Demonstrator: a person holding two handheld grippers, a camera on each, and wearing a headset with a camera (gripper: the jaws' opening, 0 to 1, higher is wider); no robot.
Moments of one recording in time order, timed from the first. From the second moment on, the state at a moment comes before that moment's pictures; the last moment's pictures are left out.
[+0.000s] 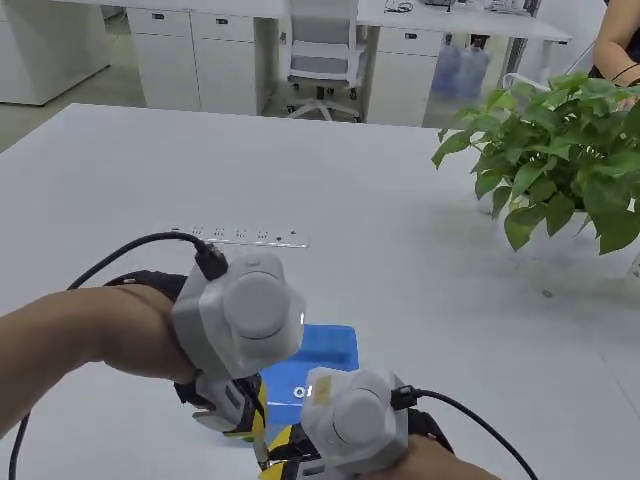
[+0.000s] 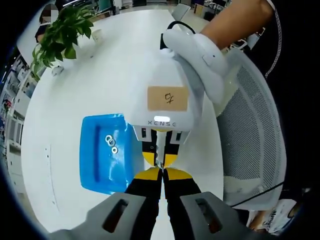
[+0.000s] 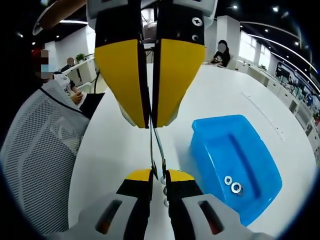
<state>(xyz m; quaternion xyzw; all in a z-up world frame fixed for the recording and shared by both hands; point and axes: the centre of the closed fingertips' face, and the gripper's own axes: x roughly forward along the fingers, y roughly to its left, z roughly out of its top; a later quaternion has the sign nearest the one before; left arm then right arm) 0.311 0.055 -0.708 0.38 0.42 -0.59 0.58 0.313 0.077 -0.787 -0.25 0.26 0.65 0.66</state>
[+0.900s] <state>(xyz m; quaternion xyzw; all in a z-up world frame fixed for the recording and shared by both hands) 0.315 0.055 -0.723 0.38 0.43 -0.59 0.58 0.316 0.077 -0.792 -0.24 0.27 0.65 0.67</state>
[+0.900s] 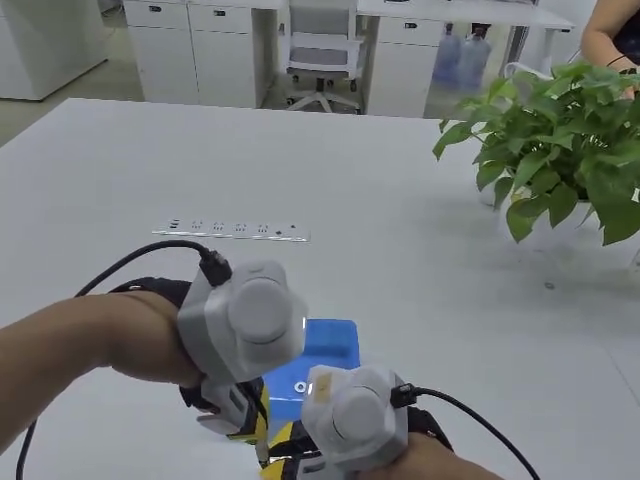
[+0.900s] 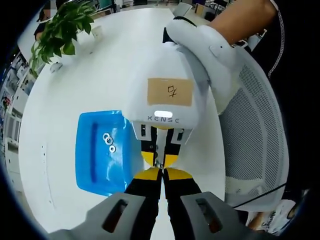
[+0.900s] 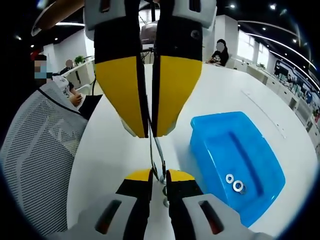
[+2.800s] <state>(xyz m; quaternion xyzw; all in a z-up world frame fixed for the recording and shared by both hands) 0.319 0.056 -0.689 0.38 0.40 -0.59 0.59 0.319 0.080 -0.754 -0.24 0.23 0.65 0.69</state>
